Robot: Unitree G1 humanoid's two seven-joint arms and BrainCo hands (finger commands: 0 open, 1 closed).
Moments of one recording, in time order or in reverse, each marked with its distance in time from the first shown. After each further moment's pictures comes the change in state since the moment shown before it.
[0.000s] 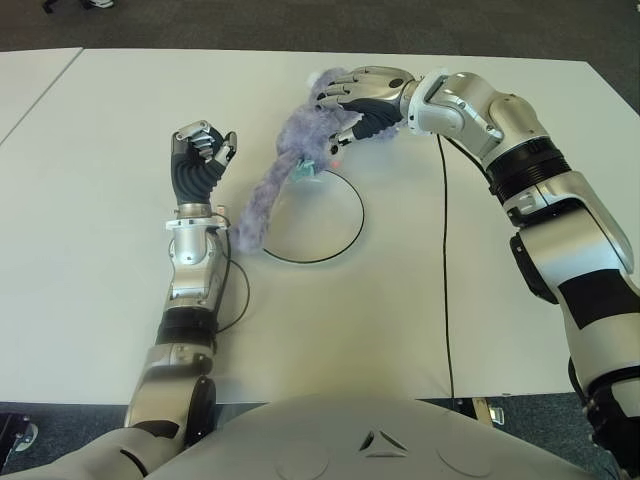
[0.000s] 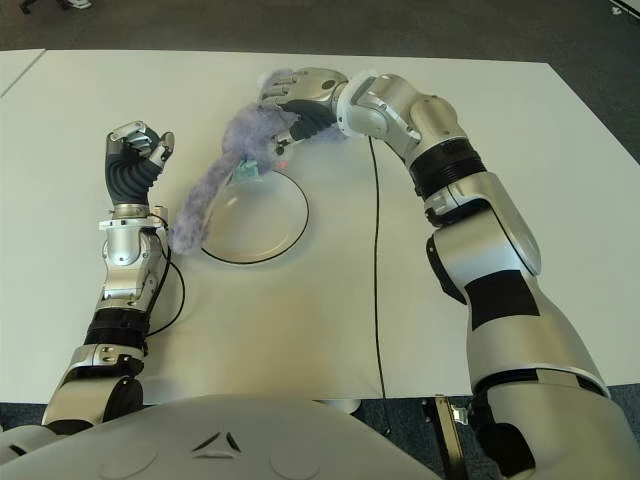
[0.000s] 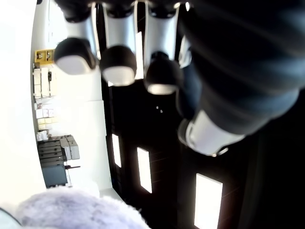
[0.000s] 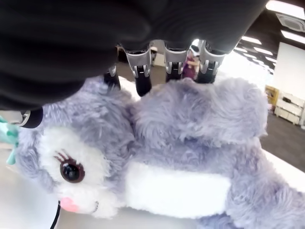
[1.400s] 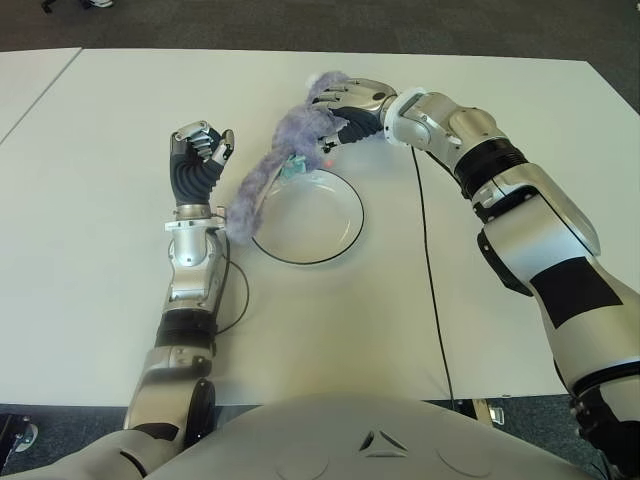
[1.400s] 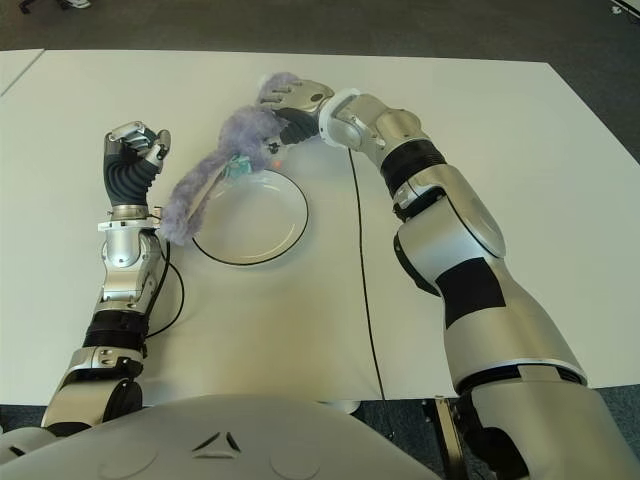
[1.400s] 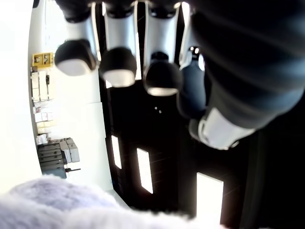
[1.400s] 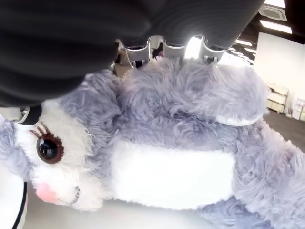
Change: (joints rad) left arm 0.012 0.000 0.000 -0.024 0.033 -0.004 0.020; right arm -0.083 0.143 0.145 0.329 -0.036 0.106 -0.192
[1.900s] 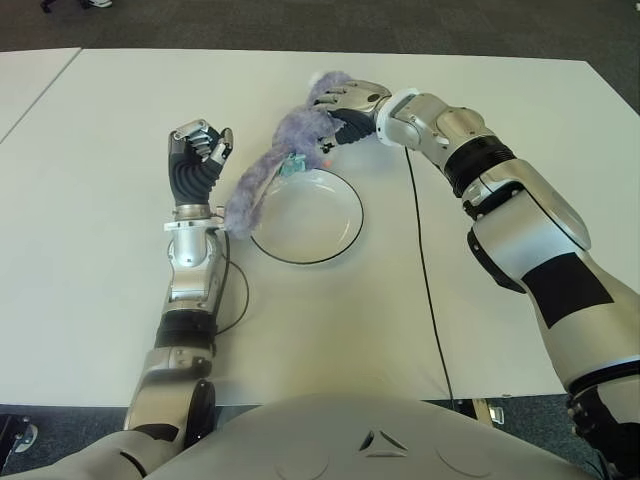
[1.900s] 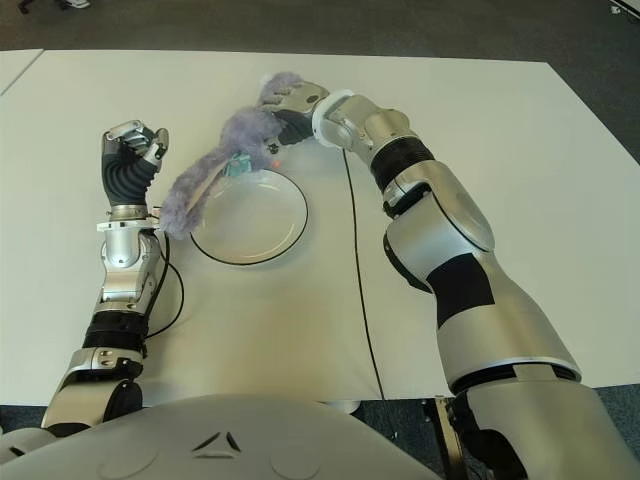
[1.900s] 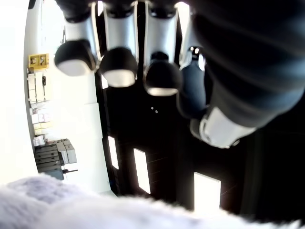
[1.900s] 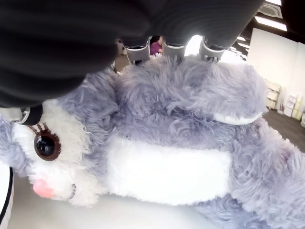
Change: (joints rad) left arm 0.004 -0.001 0.000 -0.014 0.009 -0.007 0.011; right arm -0.028 0.034 0.056 0.059 -0.002 0.052 -0.005
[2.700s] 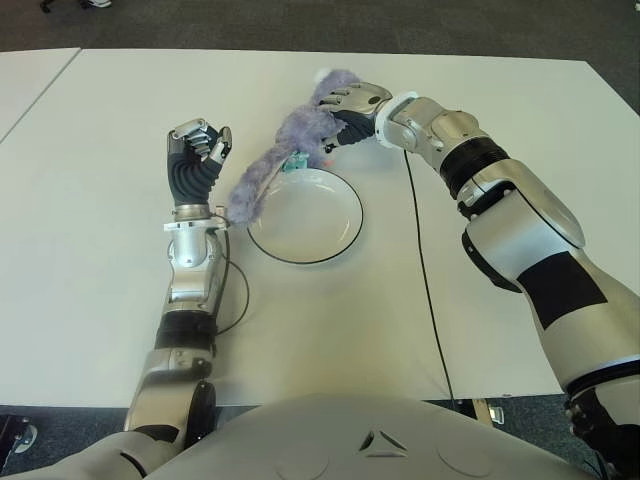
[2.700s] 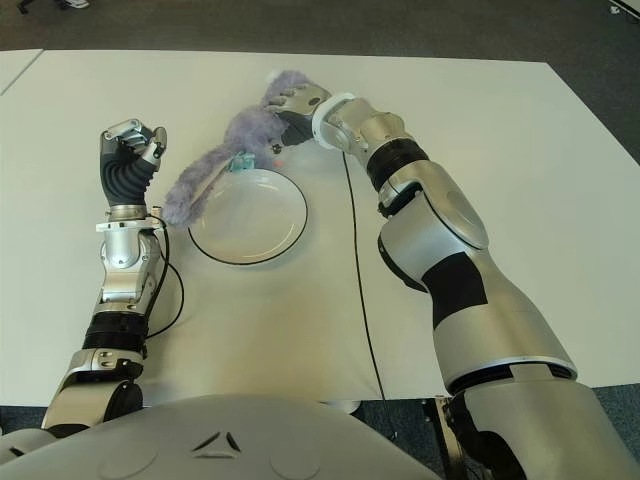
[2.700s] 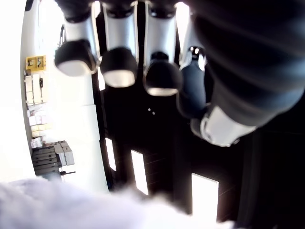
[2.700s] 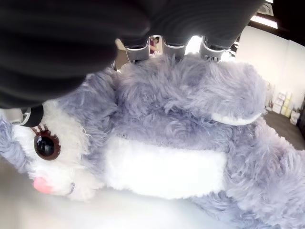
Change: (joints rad) left arm 0.005 -0.002 0.000 -0.015 0.009 -0.003 0.007; right arm -0.010 0.025 0.036 0.061 0.000 0.052 -0.036
